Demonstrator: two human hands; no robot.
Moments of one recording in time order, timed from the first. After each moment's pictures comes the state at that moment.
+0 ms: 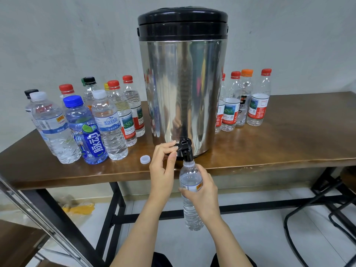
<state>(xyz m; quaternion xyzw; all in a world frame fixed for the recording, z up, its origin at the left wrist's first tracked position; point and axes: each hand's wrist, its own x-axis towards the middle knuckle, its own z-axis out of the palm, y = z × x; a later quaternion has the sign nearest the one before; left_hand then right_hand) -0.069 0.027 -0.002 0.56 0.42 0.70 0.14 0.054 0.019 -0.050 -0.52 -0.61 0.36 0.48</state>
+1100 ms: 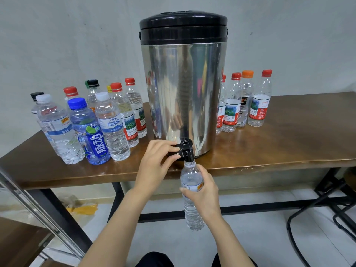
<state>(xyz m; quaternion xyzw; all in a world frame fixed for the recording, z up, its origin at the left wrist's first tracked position) -0.110 0.021 0.025 0.73 0.47 0.50 -0.05 0.056 0.020 -0.051 -0.50 -0.61 0.38 0.48</state>
